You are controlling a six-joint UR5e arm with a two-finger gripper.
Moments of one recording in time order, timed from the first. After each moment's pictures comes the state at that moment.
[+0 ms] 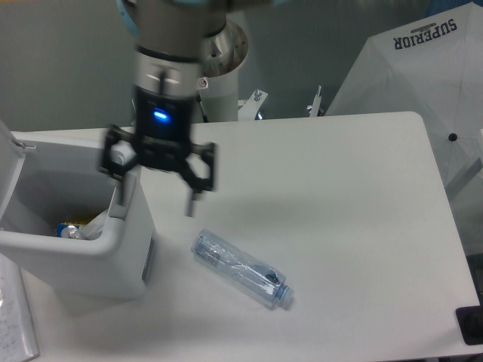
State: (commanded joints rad) arm 2.44 -1.79 -1.49 -0.93 1.19 0.26
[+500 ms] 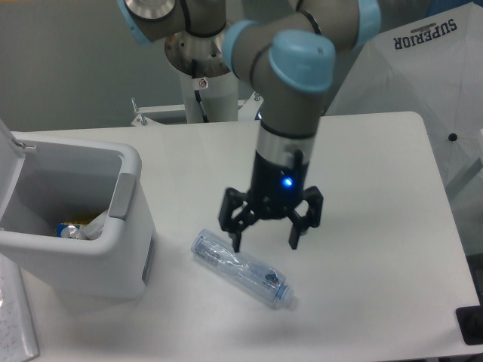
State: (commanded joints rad) arm 2.50 -1.97 -1.39 -1.09 1.31 0.19
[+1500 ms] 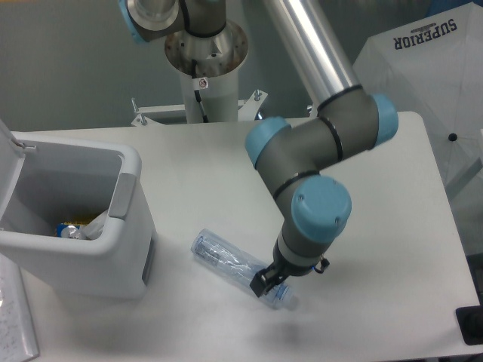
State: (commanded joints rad) arm 2.43 -2.27 -1.20 -1.31 1.52 -0.25
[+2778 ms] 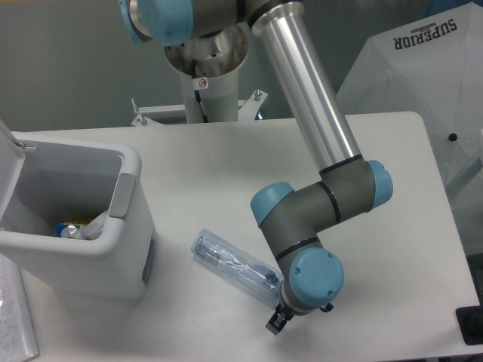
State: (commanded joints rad) arm 2.42 -2.41 -1.11 -1.30 1.59 -0.49
